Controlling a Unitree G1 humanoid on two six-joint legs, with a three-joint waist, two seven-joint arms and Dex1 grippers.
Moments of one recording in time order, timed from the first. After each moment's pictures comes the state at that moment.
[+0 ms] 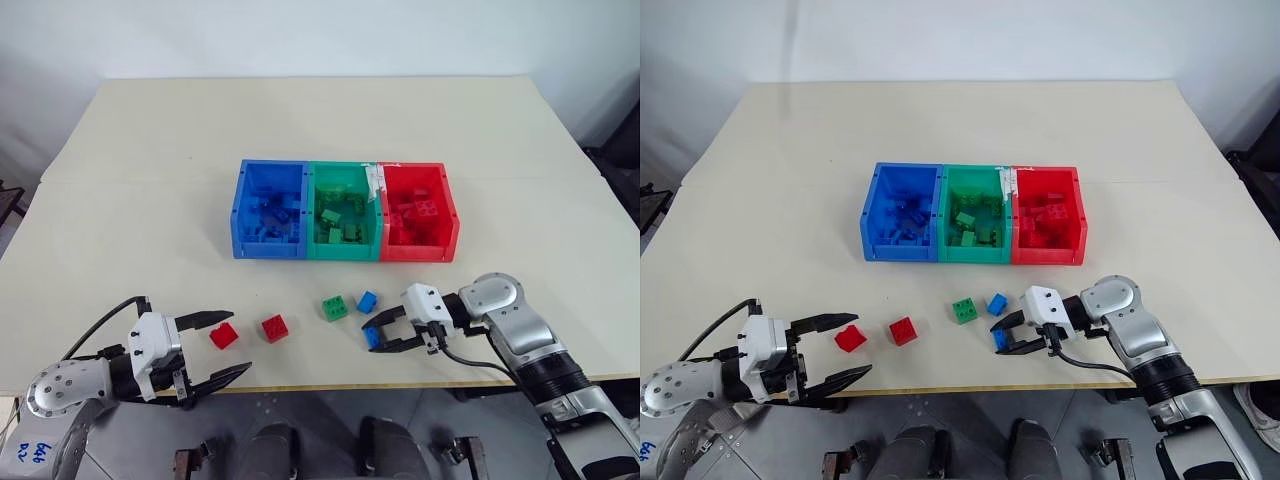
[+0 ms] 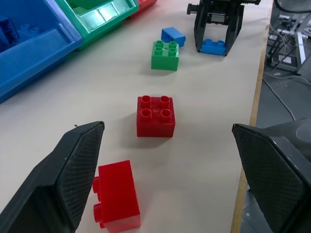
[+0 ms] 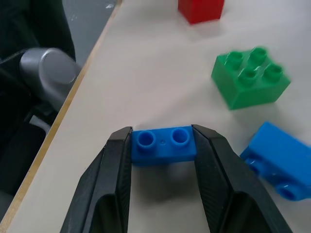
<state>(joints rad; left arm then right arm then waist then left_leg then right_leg) 0.27 0.69 0.27 -0.38 -0.49 0.11 -0.97 -0.47 -0.61 0.27 0.23 0.26 -0.08 1.50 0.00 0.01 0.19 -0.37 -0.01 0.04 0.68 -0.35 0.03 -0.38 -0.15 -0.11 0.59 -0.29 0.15</state>
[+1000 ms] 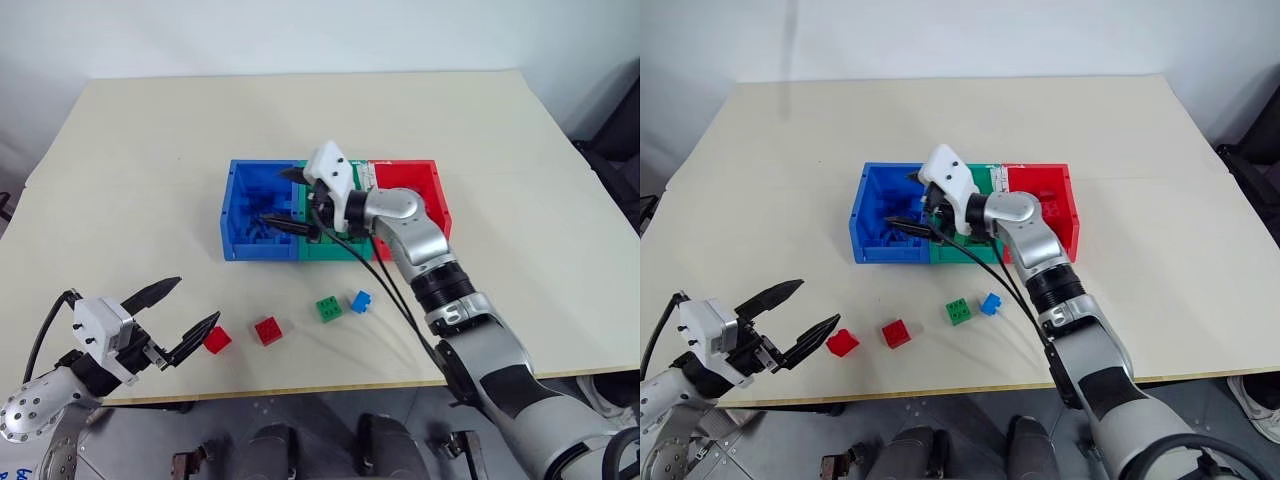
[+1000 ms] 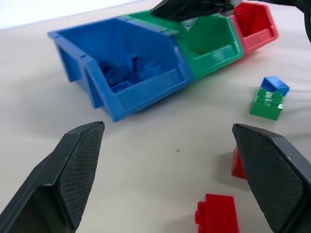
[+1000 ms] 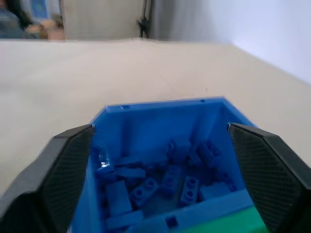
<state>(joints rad) 0.30 0.56 0.43 -0.46 -0.54 0.13 -0.74 -0.98 -0.18 0.18 0.53 0.19 0.04 0.97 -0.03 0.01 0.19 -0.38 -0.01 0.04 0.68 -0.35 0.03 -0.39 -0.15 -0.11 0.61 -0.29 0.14</state>
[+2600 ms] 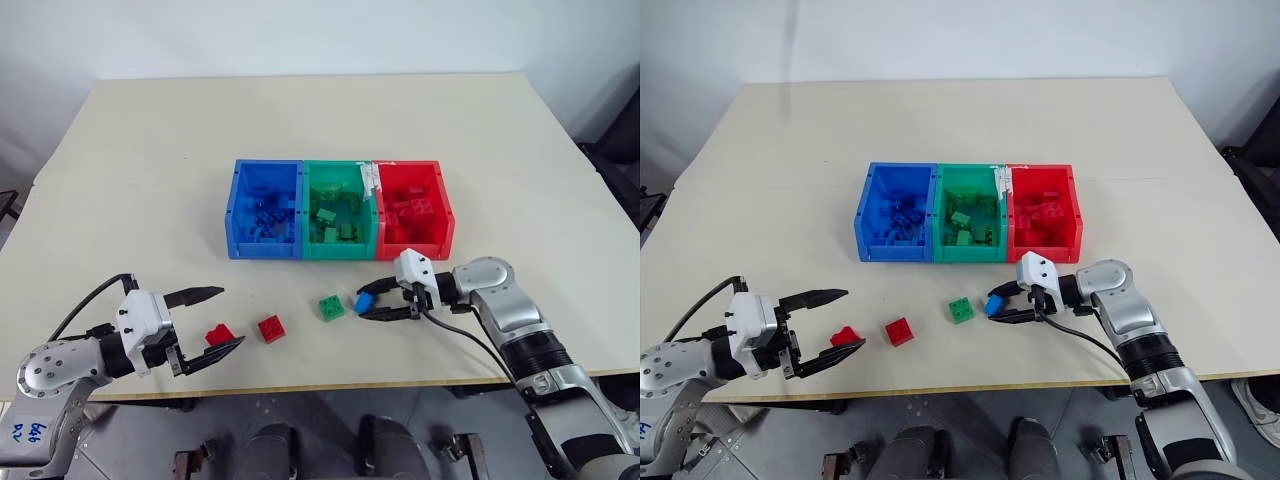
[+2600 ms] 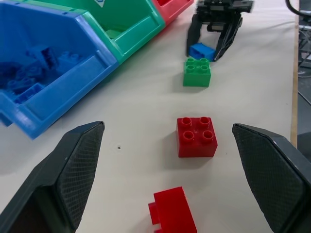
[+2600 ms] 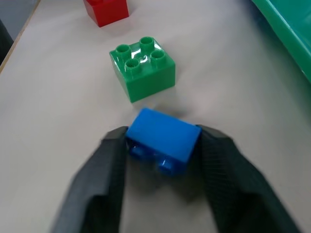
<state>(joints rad) 0.18 0.71 0.31 -0.35 -0.48 0.13 -0.96 -0.59 -0.53 0.23 0.38 0.20 0.02 1.38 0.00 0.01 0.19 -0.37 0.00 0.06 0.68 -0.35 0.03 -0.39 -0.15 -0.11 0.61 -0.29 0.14</state>
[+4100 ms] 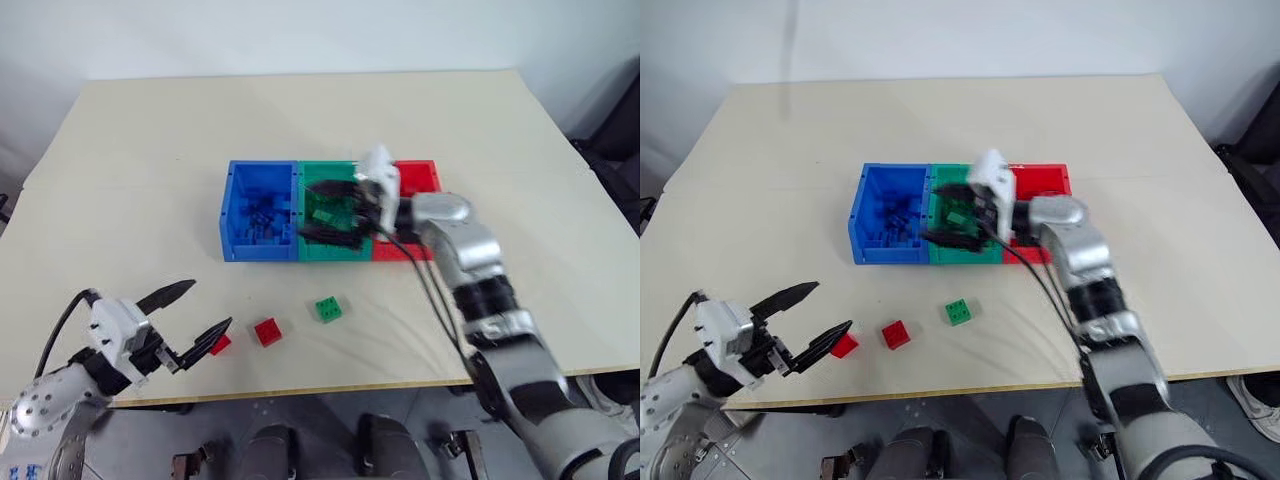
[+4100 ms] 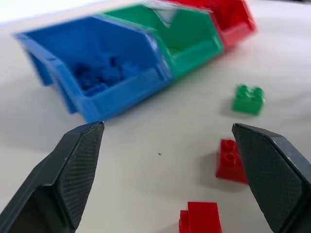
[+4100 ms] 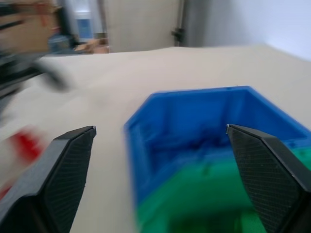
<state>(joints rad) 0.26 0.62 0.38 -0.43 -0.51 0.17 -0.81 -0.73 -0.43 0.08 0.25 0.36 0.15 1.31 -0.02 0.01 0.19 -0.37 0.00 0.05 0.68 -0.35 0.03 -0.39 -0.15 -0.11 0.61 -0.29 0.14</state>
